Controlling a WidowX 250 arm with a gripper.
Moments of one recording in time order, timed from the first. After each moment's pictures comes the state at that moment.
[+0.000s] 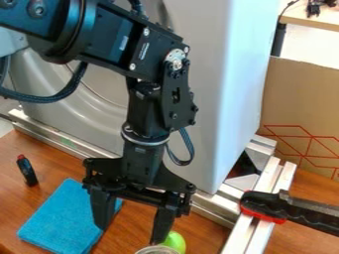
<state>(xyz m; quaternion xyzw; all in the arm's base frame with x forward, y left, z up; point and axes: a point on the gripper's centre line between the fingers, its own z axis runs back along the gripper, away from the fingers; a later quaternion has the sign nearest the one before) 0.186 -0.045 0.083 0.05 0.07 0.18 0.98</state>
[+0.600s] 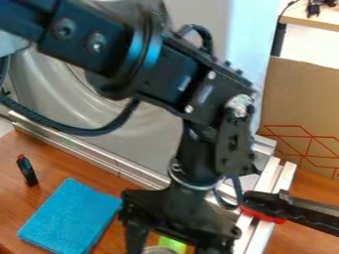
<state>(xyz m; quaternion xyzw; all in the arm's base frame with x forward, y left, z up) 0.175 -0.099 0.073 0.07 0.06 0.14 0.99</state>
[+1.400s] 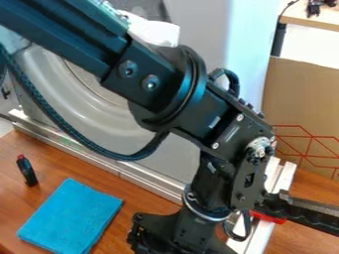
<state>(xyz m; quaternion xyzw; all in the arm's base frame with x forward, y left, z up) 0.171 -0.103 0.047 0.10 0.10 0.14 0.98</state>
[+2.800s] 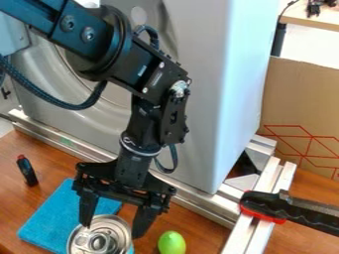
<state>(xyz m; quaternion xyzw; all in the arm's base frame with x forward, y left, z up) 0.195 -0.014 0.056 0.14 0.09 0.26 0.95</state>
